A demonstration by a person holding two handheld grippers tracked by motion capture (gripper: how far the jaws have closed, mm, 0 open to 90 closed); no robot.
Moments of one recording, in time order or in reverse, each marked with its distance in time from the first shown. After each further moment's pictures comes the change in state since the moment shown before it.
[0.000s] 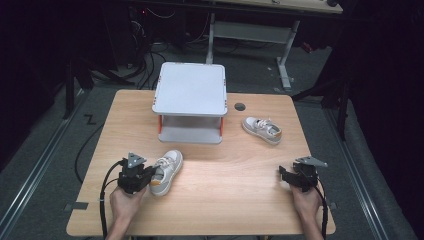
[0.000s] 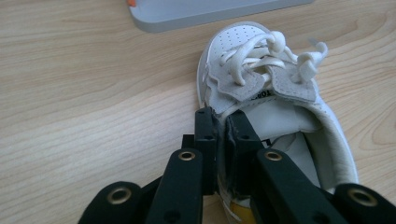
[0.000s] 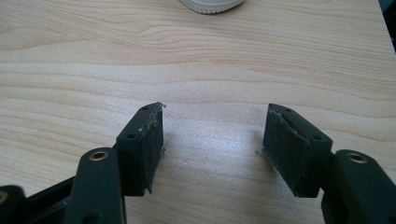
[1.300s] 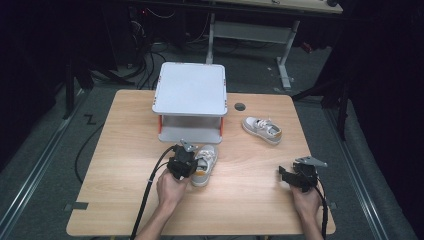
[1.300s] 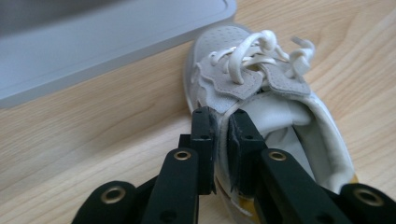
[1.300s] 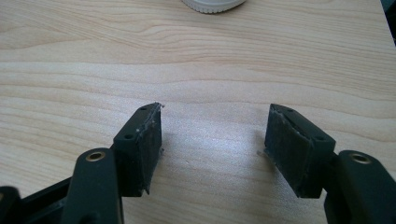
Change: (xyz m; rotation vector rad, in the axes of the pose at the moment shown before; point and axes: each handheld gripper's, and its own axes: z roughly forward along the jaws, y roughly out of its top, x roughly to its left) left arm -0.099 0.065 0.063 0.093 -0.051 0.097; right arm 0.000 0.000 0.000 0.001 0.004 -0.003
